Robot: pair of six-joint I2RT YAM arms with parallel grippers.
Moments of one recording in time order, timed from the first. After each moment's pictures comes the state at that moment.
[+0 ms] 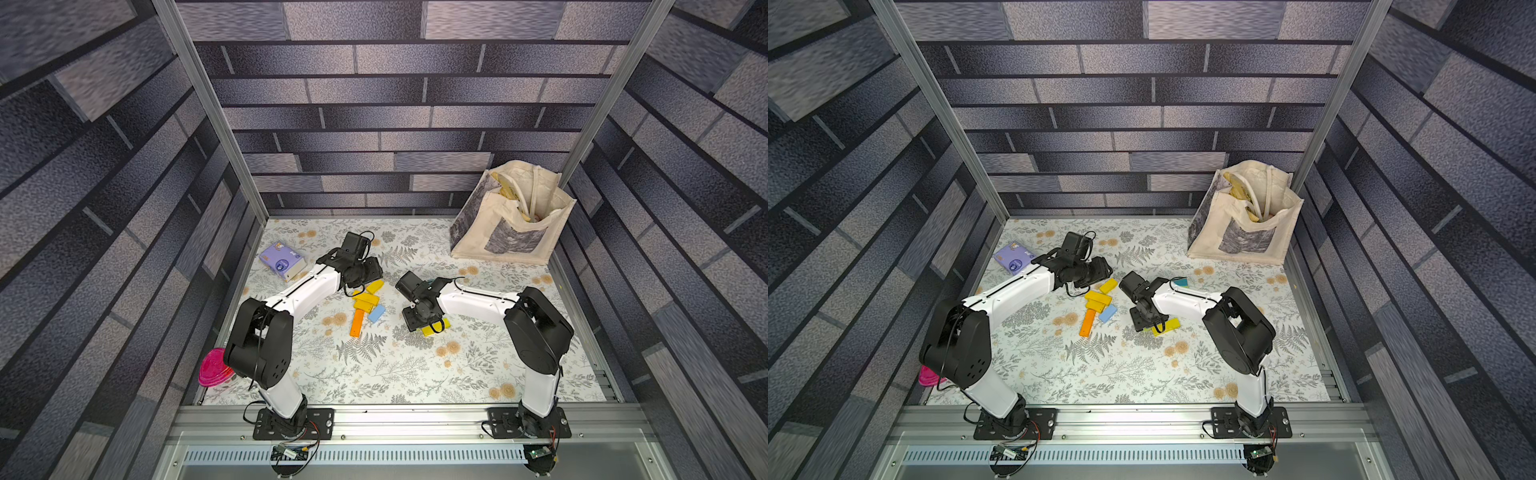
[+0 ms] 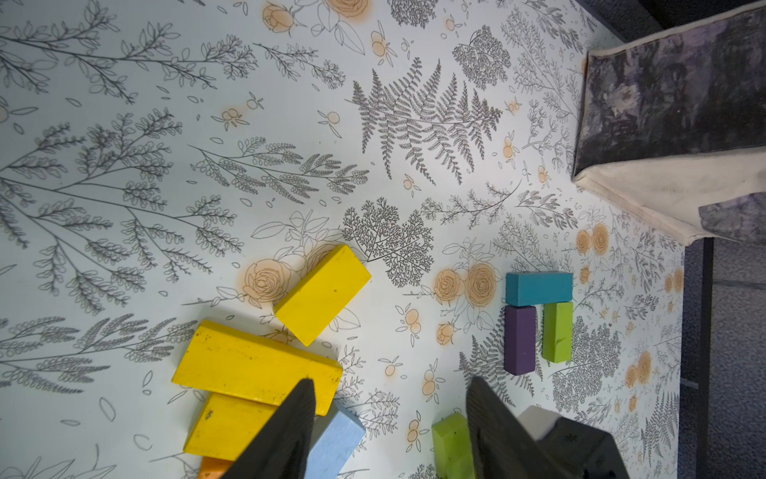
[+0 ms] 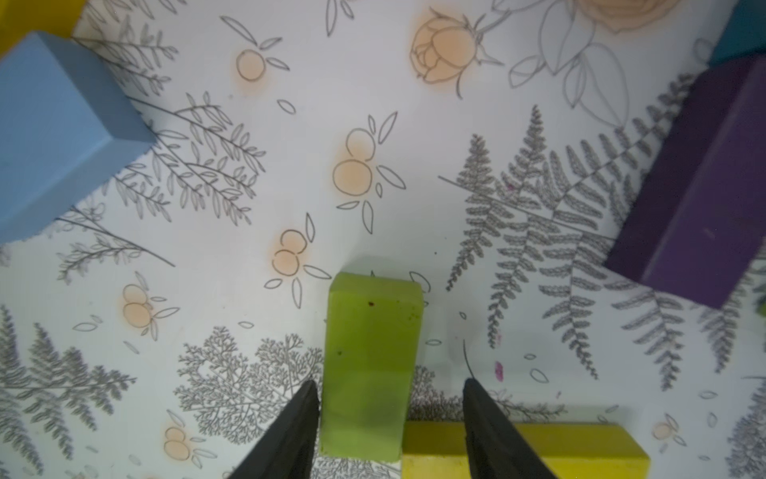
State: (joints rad) left arm -0.41 1.66 1.20 -0.44 0.16 -0.65; right arm 0.85 1.89 1.26 -0.73 0.08 0.42
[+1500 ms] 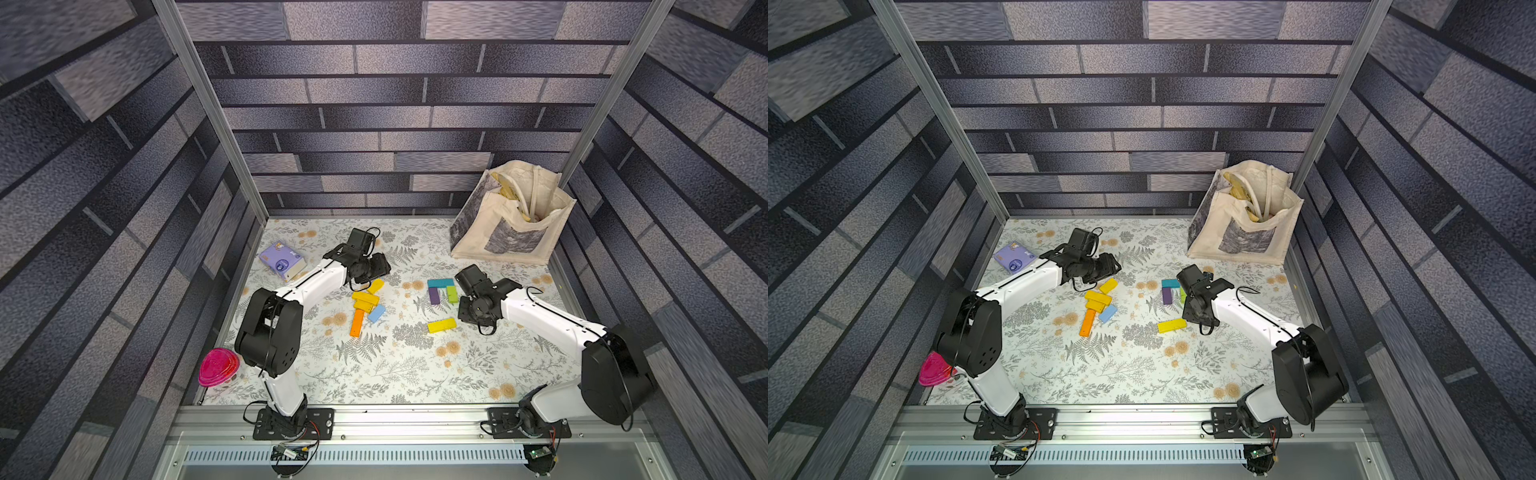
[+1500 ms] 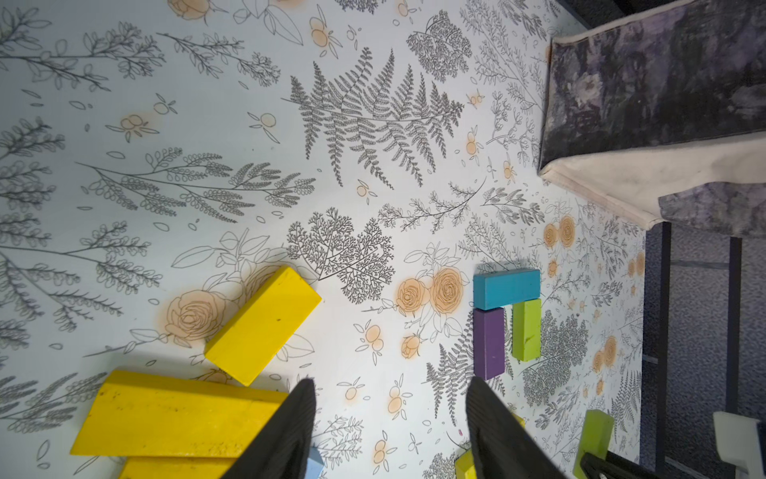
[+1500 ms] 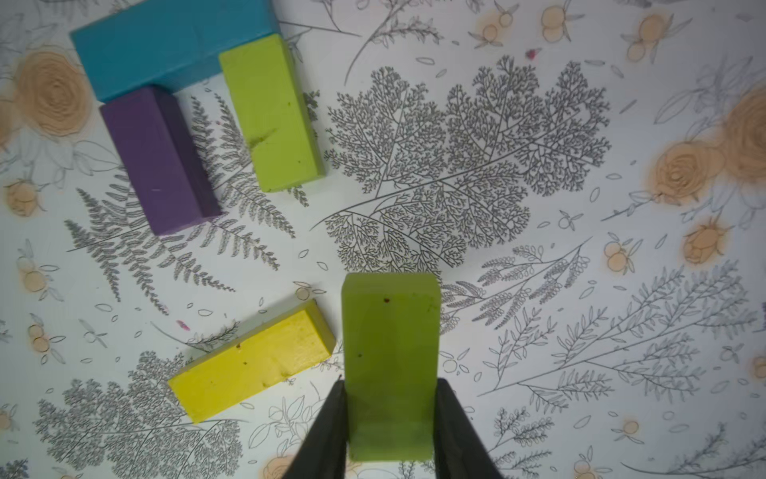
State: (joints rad) left arm -0.42 1.75 1.27 -0.40 0.26 -0.65; right arm 0.52 1.43 0.90 -0.80 0.16 0.75
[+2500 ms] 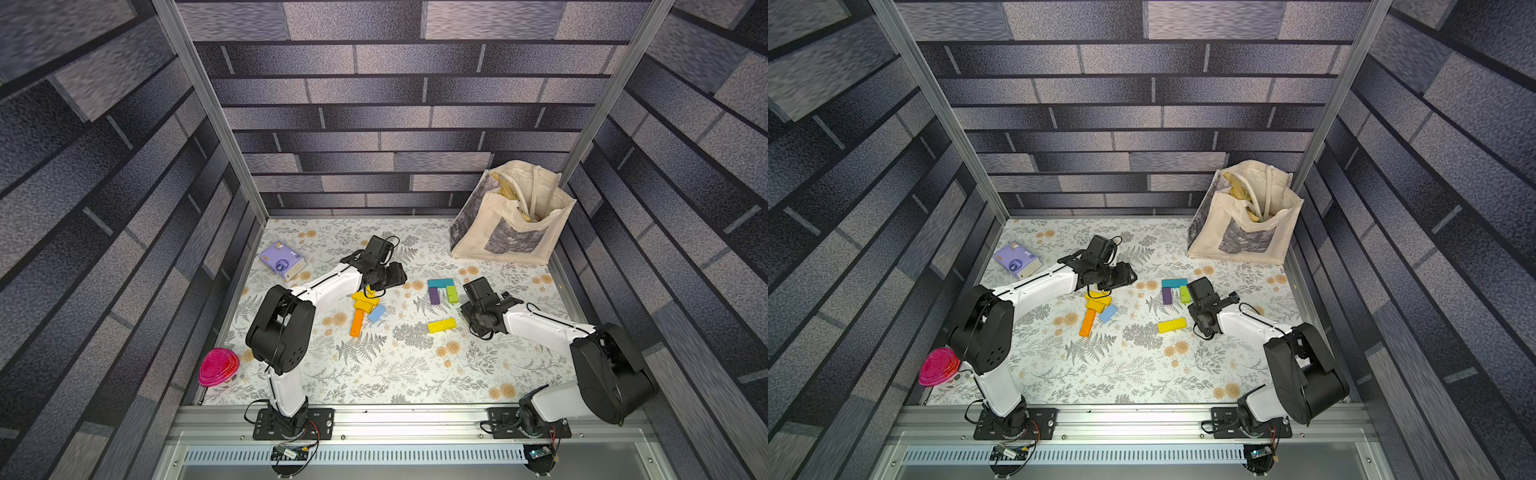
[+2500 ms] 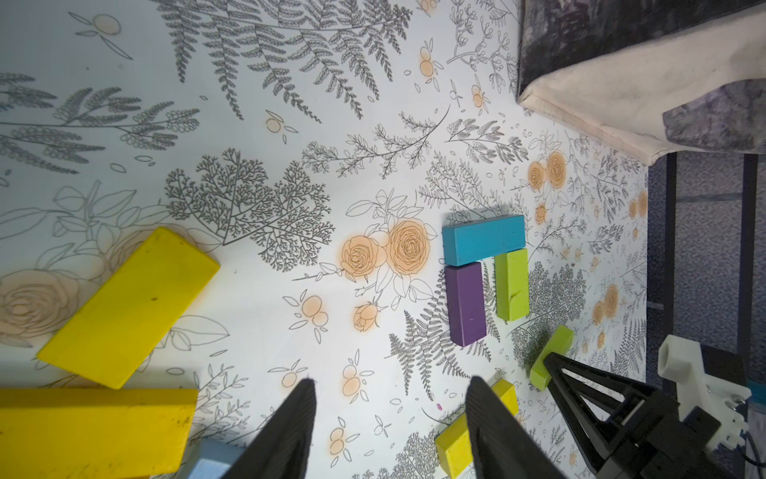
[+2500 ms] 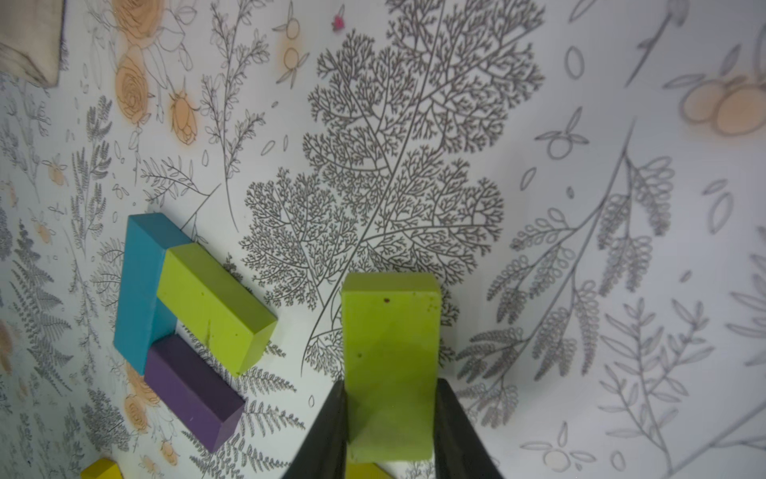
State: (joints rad) left arm -0.53 1.80 1.28 -0.38 0.26 -0.65; right arm 0.48 1.45 0.69 -0.39 0.17 1.45
